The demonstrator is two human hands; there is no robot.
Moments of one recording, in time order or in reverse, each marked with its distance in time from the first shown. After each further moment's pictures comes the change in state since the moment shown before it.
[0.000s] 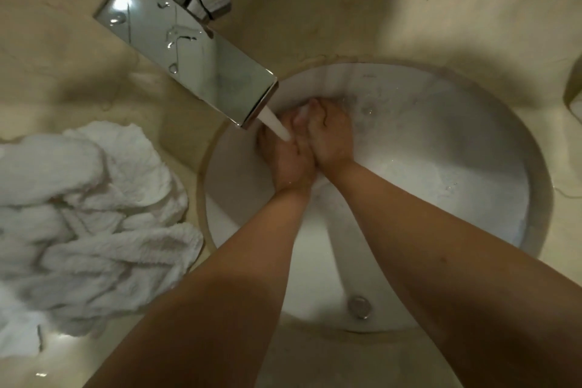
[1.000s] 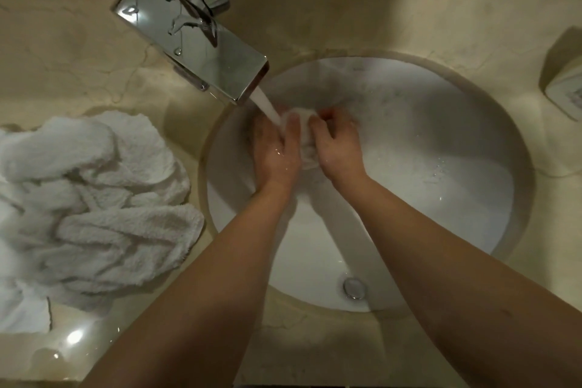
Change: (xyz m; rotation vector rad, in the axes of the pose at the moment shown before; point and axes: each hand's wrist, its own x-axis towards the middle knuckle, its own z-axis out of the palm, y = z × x) left_hand -0.018 0.018 -0.040 -0.137 -0.052 -0.091; right_hand -0.041 0.002 -0.028 0.040 -0.014 0.023
